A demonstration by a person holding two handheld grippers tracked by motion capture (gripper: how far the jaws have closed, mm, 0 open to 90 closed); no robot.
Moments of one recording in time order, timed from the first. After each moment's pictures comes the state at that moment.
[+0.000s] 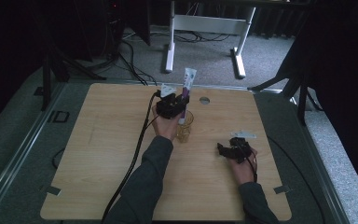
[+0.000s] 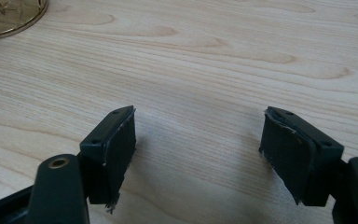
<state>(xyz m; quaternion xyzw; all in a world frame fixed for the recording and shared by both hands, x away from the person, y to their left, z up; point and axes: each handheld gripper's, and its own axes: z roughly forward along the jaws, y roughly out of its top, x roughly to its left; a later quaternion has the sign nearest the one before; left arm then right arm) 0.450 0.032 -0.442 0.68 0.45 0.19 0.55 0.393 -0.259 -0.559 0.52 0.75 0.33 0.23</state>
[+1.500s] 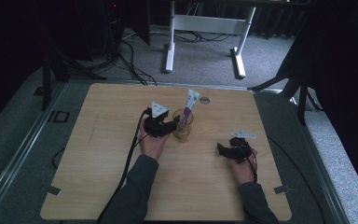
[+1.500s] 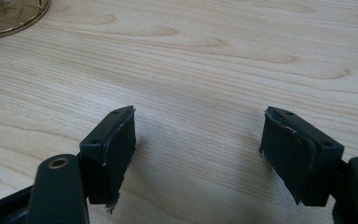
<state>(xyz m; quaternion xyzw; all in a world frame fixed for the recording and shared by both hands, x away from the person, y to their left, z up) 0.395 0.071 -0.472 0.71 0.46 0.23 0.48 0.393 -0.259 -0.559 0.52 0.75 0.33 0.23</state>
